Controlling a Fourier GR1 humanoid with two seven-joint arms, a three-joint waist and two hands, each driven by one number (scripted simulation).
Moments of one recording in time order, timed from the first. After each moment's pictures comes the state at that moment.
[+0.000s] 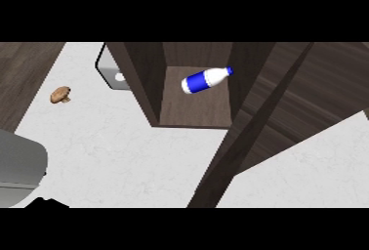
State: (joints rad) left arm 0.50 0.42 -0.28 -2.01 0.60 0.00 -0.51; right arm -0.33 -0.24 0.88 -2.39 0.13 -0.43 0.63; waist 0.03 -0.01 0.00
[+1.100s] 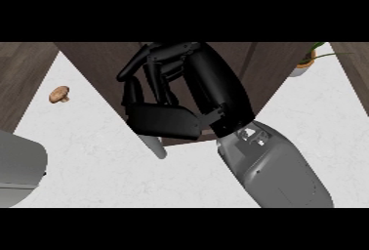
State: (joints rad) left arm 0.79 0.51 -0.01 -2.08 0.76 -0.28 -0.59; right arm -0.84 -0.01 0.36 -1.66 -0.13 -0.26 0.48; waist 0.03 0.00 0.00
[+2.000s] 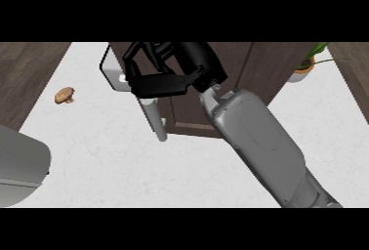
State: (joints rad) left arm 0.75 0.50 0.07 -2.04 0.82 -0.36 -0.53; right arm -0.97 0.00 0.29 -1.24 -0.20 -0.11 0.20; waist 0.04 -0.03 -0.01
